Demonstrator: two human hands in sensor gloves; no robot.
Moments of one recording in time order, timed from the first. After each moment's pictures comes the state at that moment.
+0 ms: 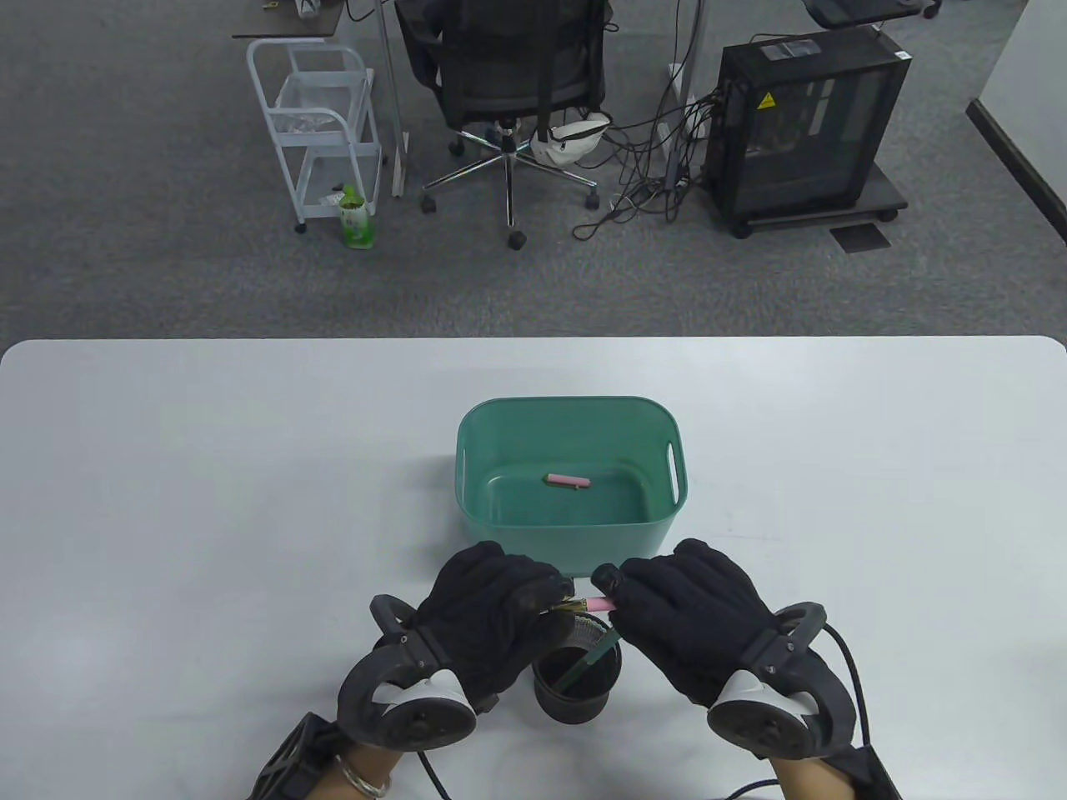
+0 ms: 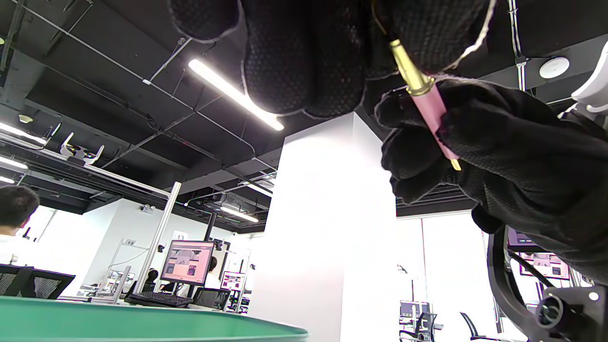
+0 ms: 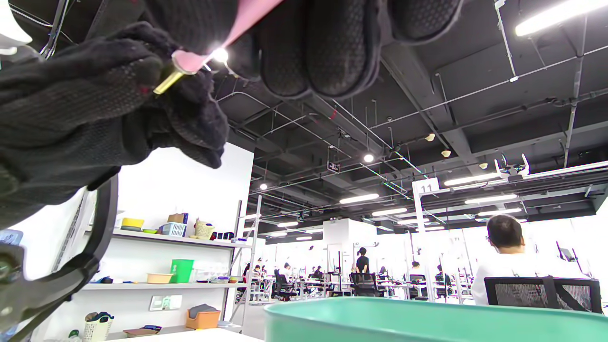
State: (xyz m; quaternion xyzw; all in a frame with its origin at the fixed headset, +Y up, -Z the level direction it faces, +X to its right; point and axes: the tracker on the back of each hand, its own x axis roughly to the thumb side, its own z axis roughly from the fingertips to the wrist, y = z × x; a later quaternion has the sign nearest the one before) left_hand -0.115 -0.607 -0.219 0.30 -0.40 0.19 0.84; right_hand 0.136 -0.596 -0.212 0.33 -0.34 0.87 0.16
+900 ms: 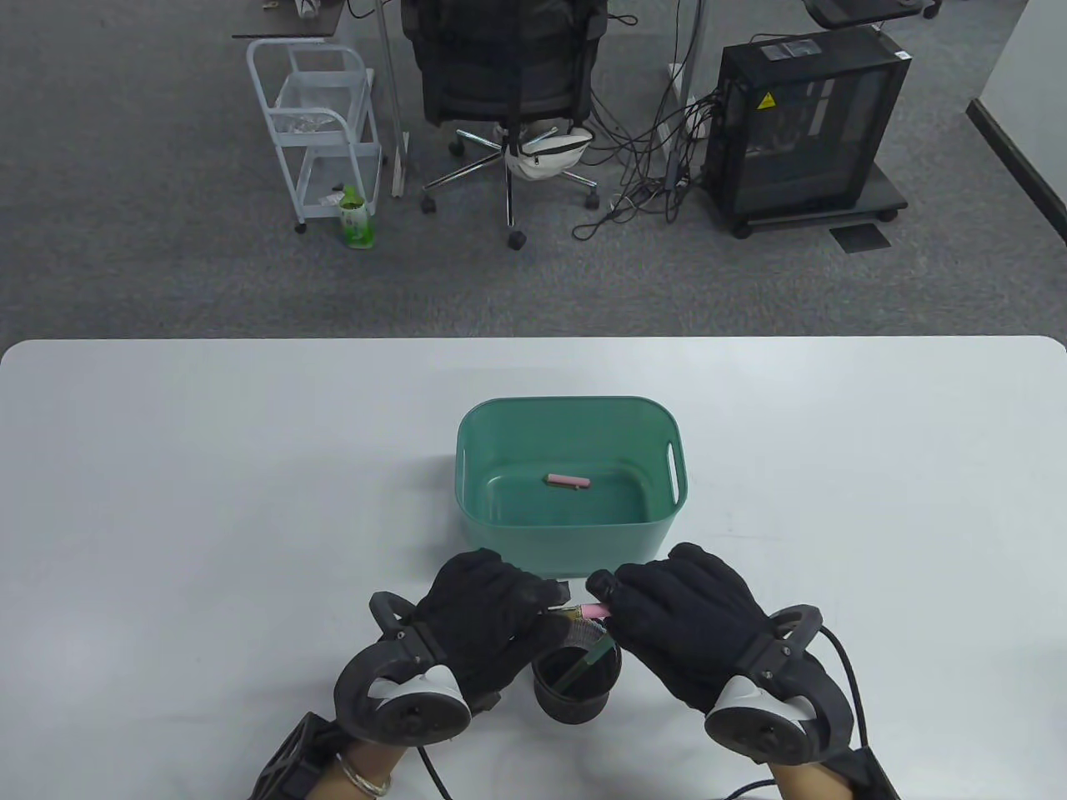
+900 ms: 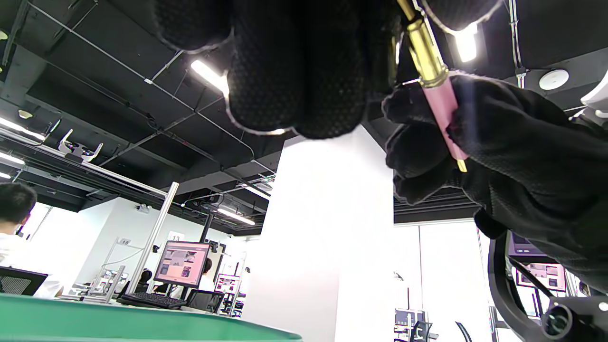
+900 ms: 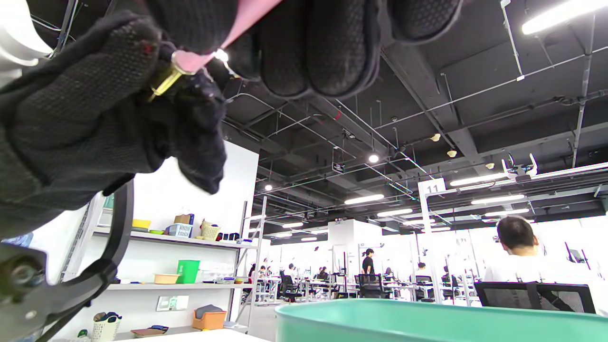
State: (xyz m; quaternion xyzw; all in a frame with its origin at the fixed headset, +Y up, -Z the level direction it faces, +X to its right) left_hand -0.117 -0.608 -0.222 0.30 -0.40 0.21 0.84; right_hand 0.133 -0.598 -0.209 0.33 -0.34 0.87 0.16
